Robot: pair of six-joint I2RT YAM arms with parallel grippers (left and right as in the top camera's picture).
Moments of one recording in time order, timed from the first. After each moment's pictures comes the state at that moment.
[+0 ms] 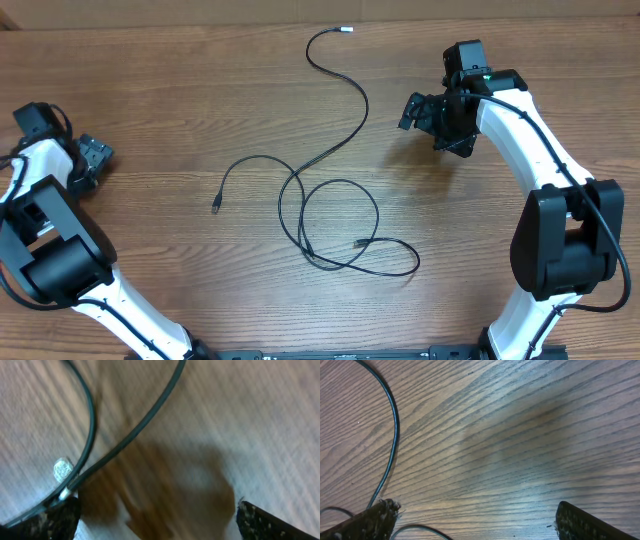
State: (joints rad) left arm 0.57 2.14 1.49 -0.58 -0.13 -0.51; right arm 0.13 1.96 1.56 -0.91 -0.17 0.54
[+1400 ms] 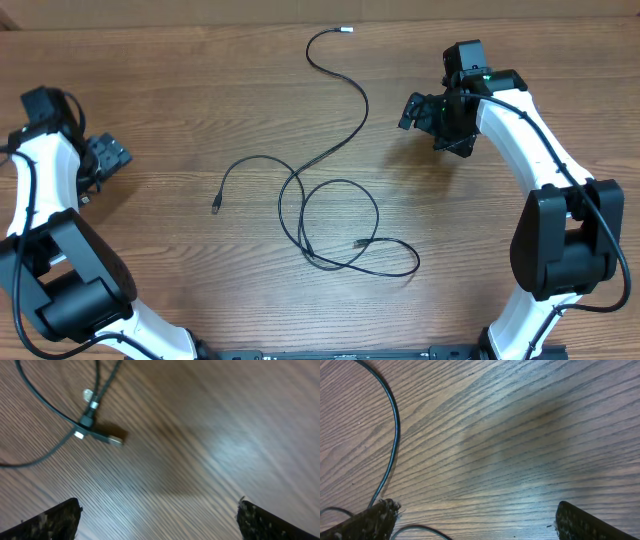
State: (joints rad) left arm 0.49 1.88 1.43 -0.85 -0.16 -0.34; right arm 0.13 1.96 1.56 -0.91 -0.17 0.54
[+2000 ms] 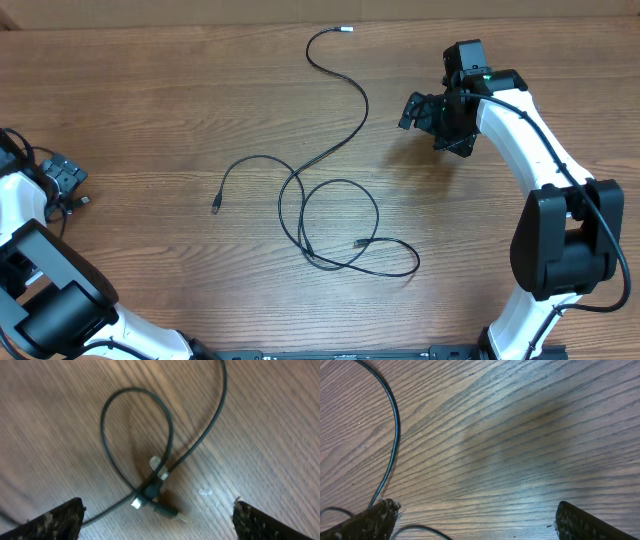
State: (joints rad) left arm 0.71 1.88 1.28 -0.49 -0.08 -0.27; right arm 0.13 1.96 1.56 -0.91 -0.17 0.54
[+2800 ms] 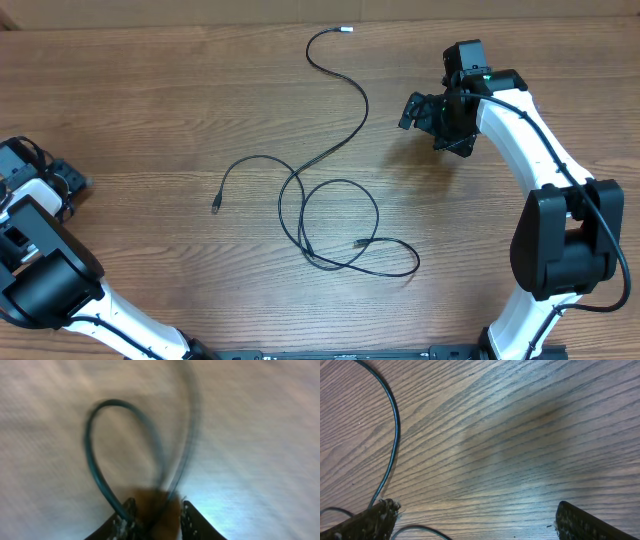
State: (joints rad) left arm 0.71 2.08 1.23 -0.13 0.03 -0.18; right arm 0.13 1.96 1.56 -0.91 -0.17 0.54
